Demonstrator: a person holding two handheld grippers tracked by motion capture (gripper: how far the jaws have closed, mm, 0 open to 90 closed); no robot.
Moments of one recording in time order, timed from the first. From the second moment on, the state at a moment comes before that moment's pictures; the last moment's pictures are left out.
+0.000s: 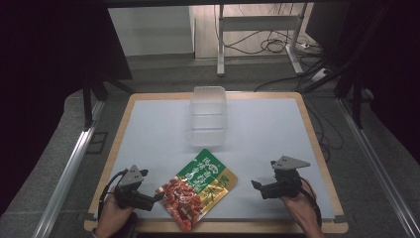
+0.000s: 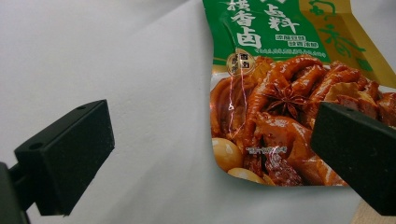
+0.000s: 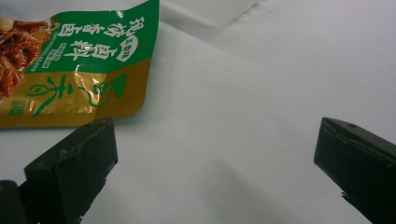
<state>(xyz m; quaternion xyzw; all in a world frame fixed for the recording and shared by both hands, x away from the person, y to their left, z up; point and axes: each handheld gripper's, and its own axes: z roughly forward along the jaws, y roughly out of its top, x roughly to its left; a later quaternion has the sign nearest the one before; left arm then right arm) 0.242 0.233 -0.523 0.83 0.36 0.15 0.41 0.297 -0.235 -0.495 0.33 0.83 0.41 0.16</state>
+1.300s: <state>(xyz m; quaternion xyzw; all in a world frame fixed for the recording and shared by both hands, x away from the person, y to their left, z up) 0.242 0.232 -0.524 0.83 0.35 0.15 0.40 0.319 -0.176 -0.516 0.29 0.87 0.39 0.10</state>
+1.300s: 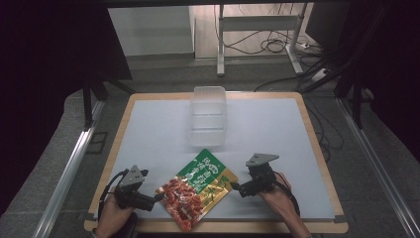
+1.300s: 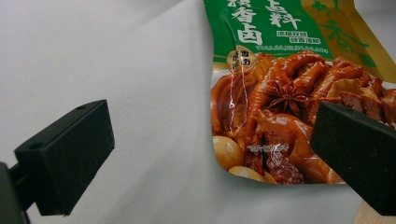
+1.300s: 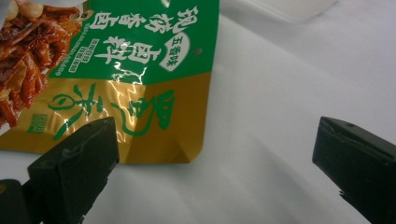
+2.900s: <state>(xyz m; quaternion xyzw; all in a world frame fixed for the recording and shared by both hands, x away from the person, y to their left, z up) 0.242 0.232 -0.524 0.83 0.35 0.16 0.40 0.353 -0.102 -0.519 0.26 0.89 0.36 0.05</state>
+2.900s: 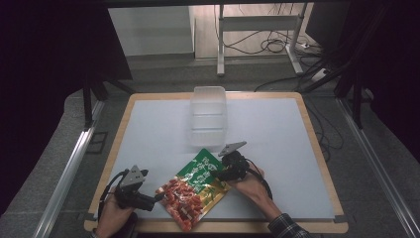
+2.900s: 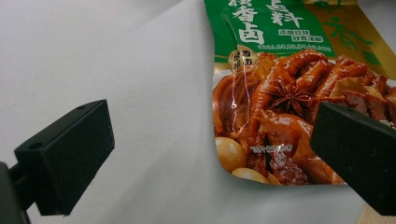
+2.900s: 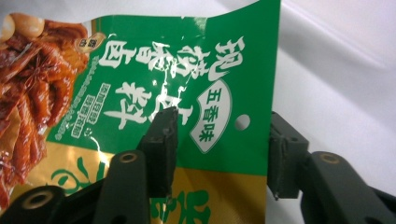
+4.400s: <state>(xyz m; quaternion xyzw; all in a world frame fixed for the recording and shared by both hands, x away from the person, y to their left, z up) 0.241 0.237 -0.522 0.82 0.37 0.16 0.41 0.350 -0.074 -0.432 0.21 0.90 0.39 0.05</state>
